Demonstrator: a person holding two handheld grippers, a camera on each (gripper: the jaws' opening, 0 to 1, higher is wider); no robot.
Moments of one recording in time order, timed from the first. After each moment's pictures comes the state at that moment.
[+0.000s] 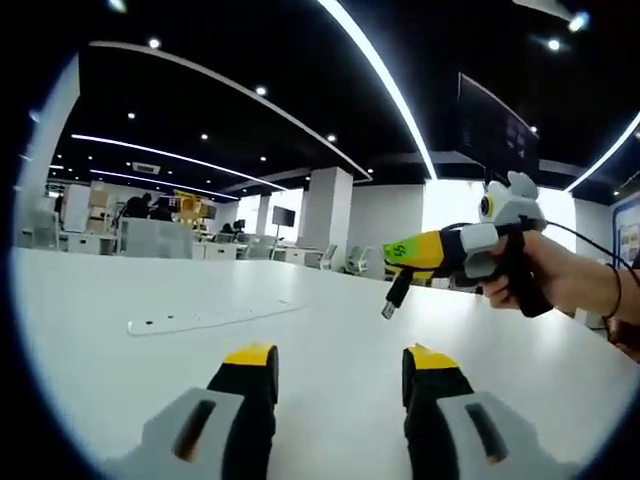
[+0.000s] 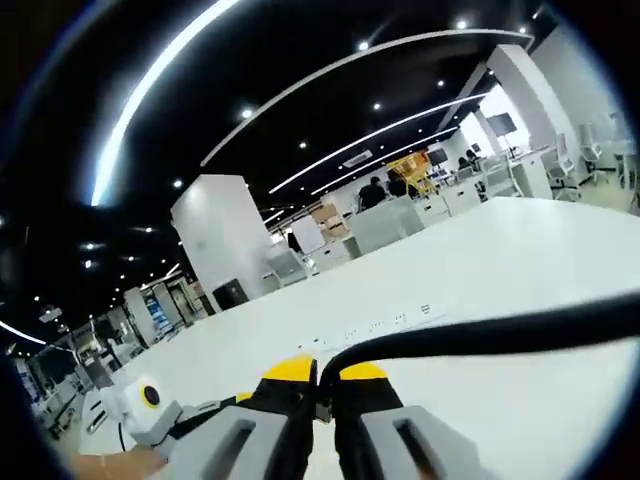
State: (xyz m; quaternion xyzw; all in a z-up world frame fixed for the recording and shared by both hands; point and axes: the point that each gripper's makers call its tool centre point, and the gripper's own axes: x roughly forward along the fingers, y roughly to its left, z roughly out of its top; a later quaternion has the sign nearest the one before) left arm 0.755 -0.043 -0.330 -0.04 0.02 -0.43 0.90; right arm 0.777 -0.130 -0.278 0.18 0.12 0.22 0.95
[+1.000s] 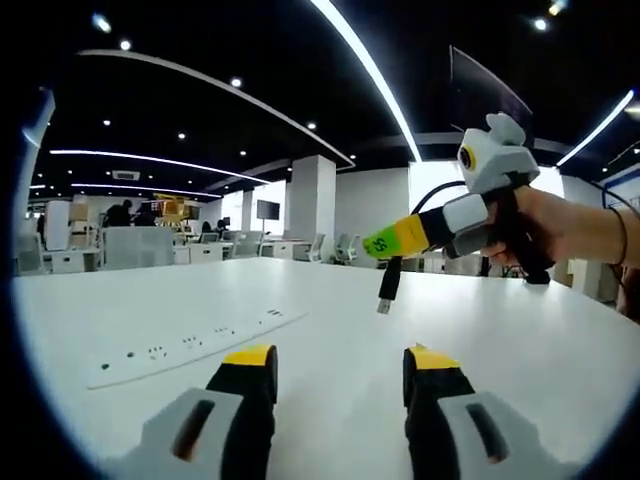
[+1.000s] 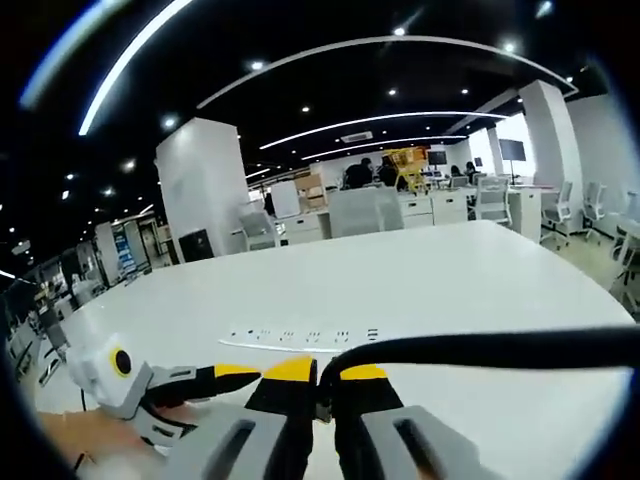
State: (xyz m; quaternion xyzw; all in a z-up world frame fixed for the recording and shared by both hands) left arm 0.819 -0.090 -0.335 0.00 0.02 -0.45 0.89; right arm 0.838 -0.162 -0.283 0.06 0.17 0.18 0.97
